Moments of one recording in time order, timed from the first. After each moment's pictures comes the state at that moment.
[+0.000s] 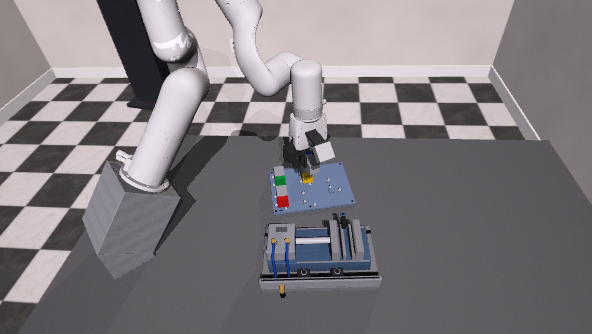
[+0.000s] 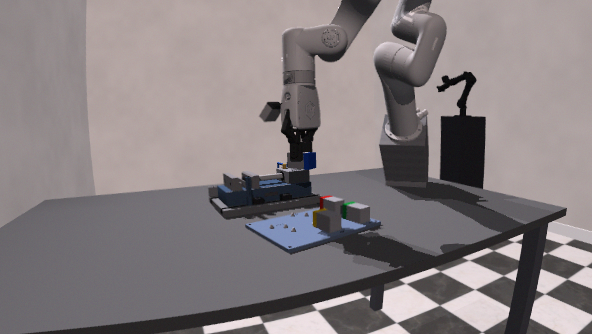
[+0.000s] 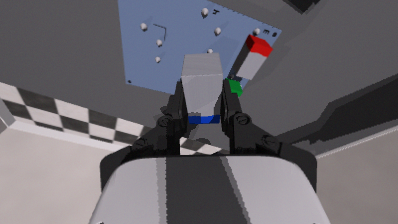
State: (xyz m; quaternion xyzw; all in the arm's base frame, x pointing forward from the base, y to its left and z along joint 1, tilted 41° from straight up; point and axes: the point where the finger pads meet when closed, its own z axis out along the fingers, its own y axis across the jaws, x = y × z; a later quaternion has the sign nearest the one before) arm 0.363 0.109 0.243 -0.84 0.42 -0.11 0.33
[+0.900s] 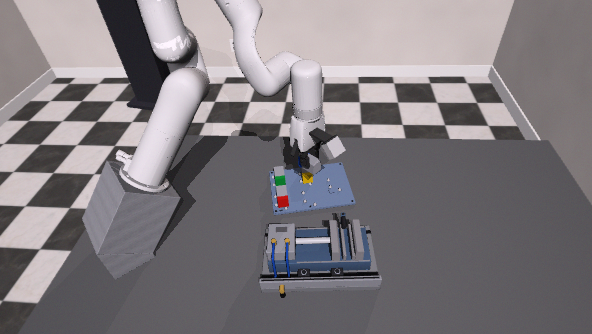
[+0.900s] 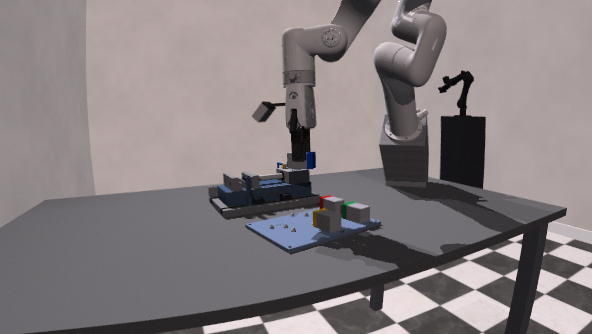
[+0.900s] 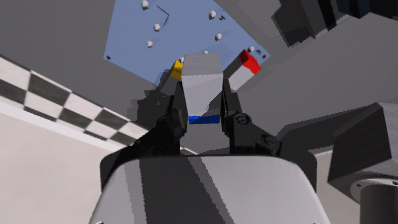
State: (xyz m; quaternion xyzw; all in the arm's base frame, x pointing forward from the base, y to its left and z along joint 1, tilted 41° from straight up) arm 0.363 0.109 0.243 -0.89 0.28 -0.16 0.31
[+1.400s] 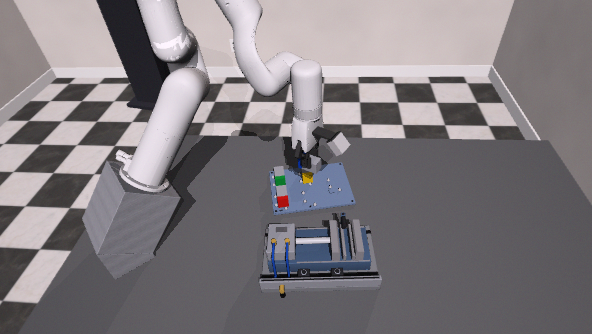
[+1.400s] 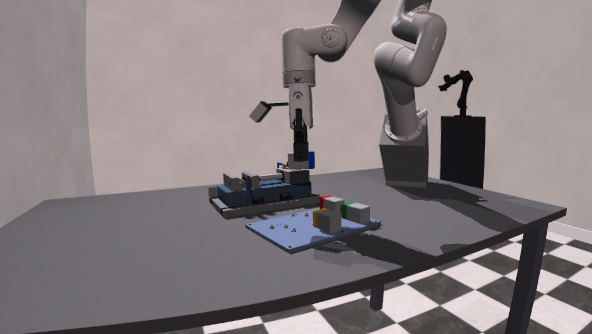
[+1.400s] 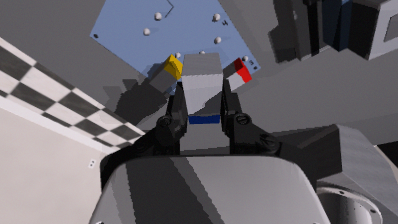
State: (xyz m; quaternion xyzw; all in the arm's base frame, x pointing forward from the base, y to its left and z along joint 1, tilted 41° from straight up) arm 0.363 0.109 0.243 -0.92 0.19 -0.19 0.29
